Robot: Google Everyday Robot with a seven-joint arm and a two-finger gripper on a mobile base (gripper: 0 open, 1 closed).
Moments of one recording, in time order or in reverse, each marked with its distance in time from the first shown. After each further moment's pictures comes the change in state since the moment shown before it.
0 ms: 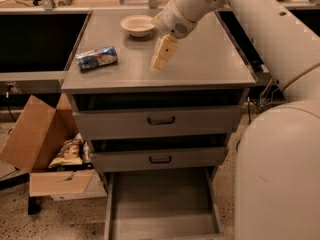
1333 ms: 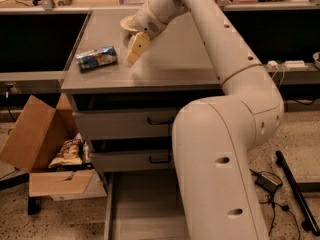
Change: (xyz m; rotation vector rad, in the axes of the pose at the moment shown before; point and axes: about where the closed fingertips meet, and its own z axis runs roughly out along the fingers) arm -0.048 -0.045 0.074 -0.085 -0.148 0.024
